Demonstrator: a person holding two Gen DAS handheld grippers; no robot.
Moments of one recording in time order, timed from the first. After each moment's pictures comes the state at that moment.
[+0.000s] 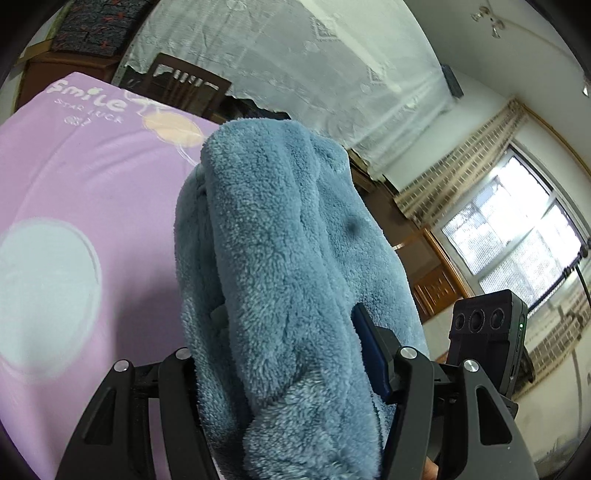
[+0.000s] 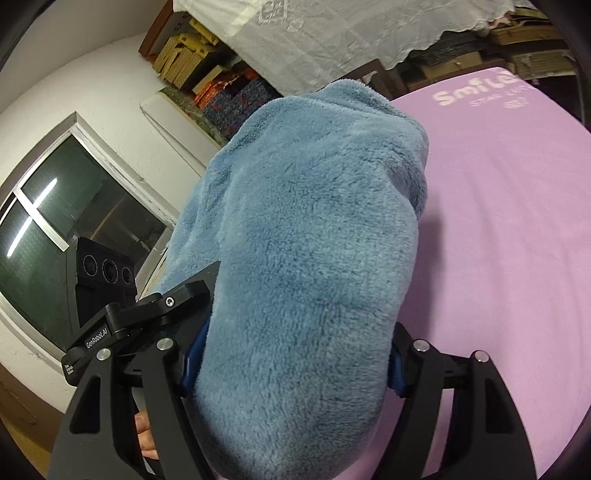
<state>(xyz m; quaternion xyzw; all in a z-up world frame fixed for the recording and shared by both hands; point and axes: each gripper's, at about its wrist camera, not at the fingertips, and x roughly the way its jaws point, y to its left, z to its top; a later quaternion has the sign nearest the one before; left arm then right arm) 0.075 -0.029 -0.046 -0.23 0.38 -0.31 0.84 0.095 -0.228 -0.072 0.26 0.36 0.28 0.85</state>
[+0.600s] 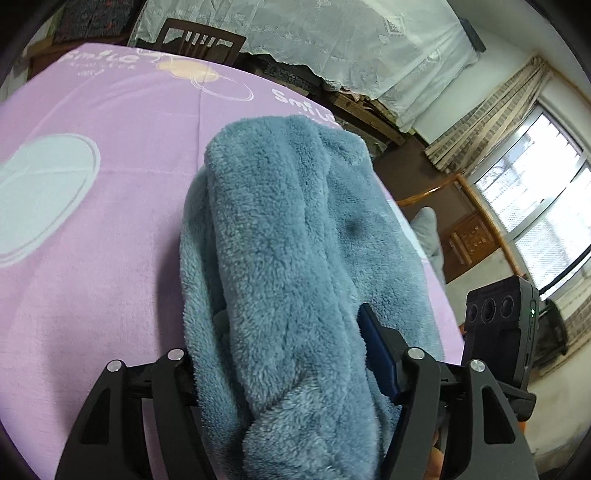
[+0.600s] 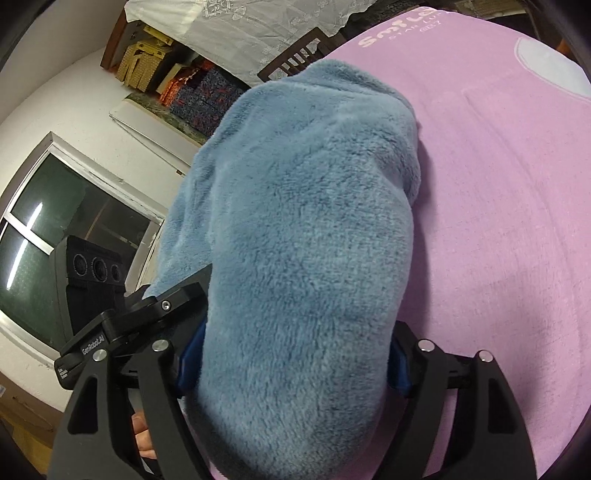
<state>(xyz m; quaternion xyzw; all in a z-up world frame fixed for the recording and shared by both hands) 0.028 -0.069 -0.112 -0.16 0.45 -0.27 0.84 0.014 -0.279 -0.161 0.31 0.42 0.24 0.82</state>
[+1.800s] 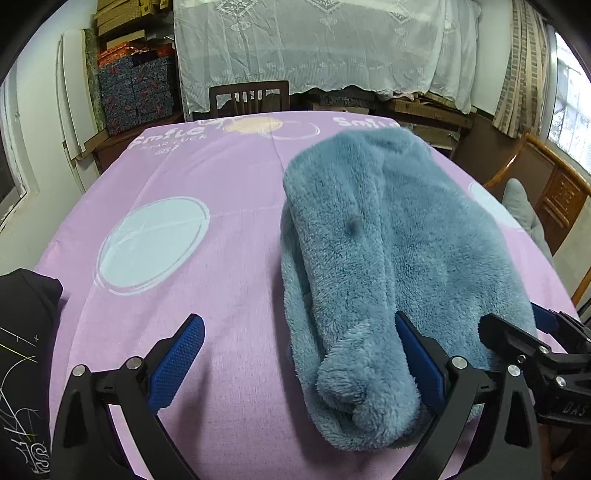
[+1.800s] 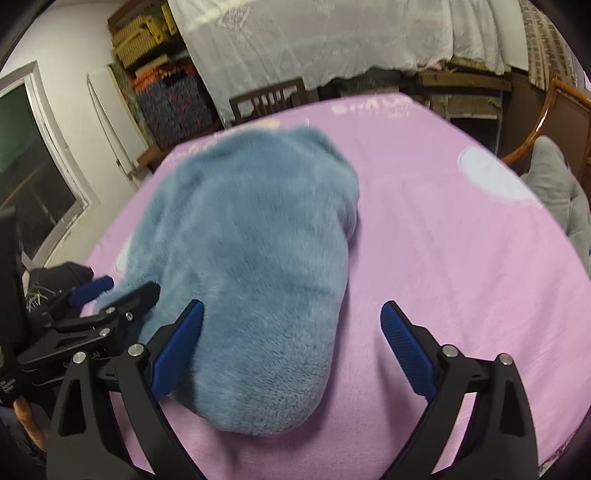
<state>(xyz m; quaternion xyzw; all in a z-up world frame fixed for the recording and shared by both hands) -0.018 -0.074 -0.098 0.03 0.39 -0.09 0.92 -0.033 -0.259 -0.129 0.13 0.37 0.09 0.91</state>
